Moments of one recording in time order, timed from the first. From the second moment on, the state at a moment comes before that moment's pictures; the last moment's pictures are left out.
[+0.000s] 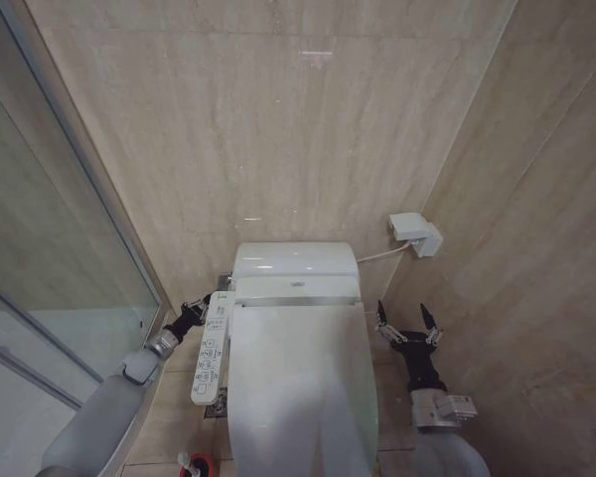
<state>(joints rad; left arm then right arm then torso) 0.66 -1.06 -0.09 -0.89 0.09 -0.66 0.17 -1.50 1.44 0.58 2.01 0.23 0.26 0.08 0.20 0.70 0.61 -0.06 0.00</state>
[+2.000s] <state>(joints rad) 0.72 -1.02 -0.14 -1.03 0.21 -0.56 0.06 -1.50 1.44 0.58 2.01 0.23 0.26 0.08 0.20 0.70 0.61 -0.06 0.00</state>
